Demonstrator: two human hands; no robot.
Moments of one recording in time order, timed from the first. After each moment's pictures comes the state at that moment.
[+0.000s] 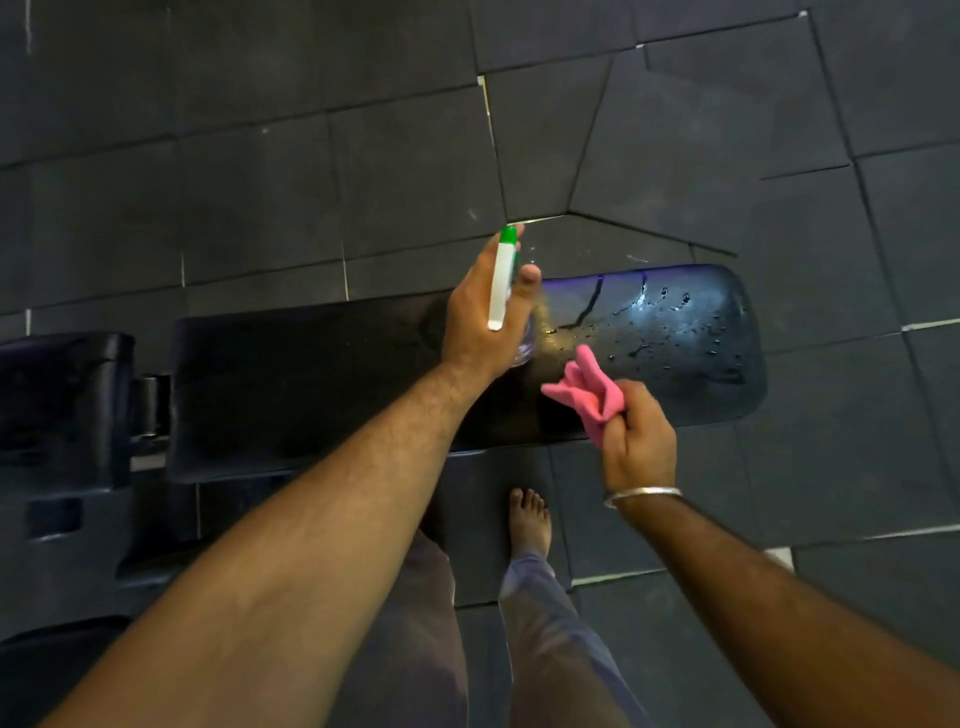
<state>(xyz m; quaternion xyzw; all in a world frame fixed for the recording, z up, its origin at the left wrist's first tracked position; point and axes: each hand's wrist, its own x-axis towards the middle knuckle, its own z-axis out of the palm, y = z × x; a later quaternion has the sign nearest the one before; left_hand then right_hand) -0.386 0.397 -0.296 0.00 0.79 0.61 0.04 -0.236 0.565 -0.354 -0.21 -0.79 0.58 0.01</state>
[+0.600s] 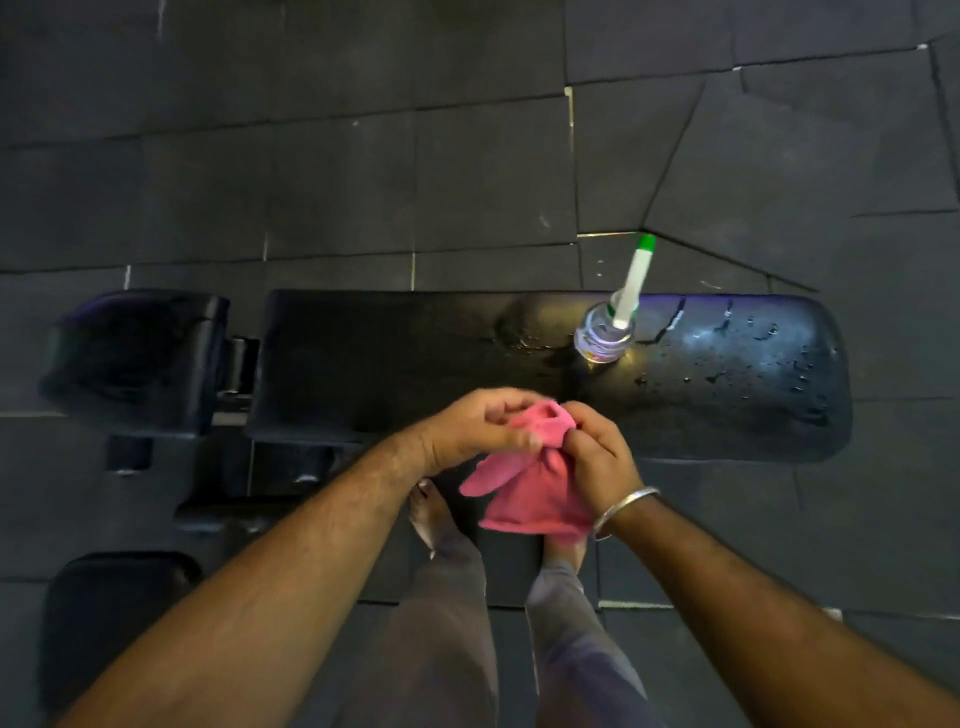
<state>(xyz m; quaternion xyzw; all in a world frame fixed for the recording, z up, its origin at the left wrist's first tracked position) -0.306 0.266 -0.275 -0.01 0.64 0.61 0.46 -0.252 0.463 -0.310 -0.12 -0.65 0.72 -0.20</state>
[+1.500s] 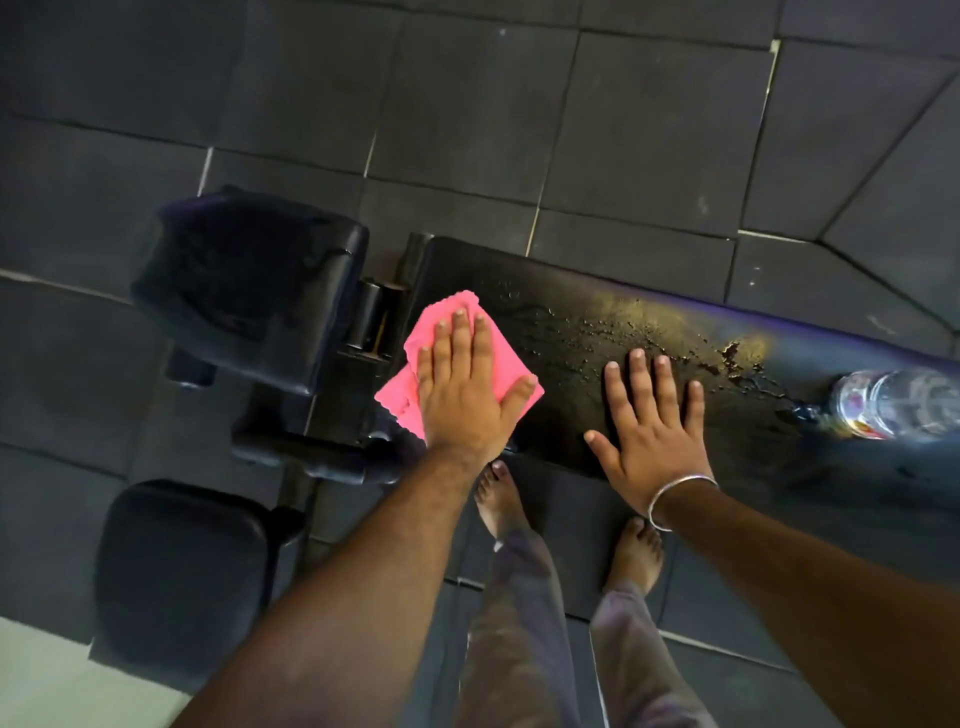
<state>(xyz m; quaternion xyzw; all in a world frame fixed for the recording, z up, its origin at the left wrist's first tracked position) -0.293 0.044 -0.405 -0.14 0.98 0.11 0.11 -0.309 0.299 -0.425 0.20 -0.96 0.04 -0.19</state>
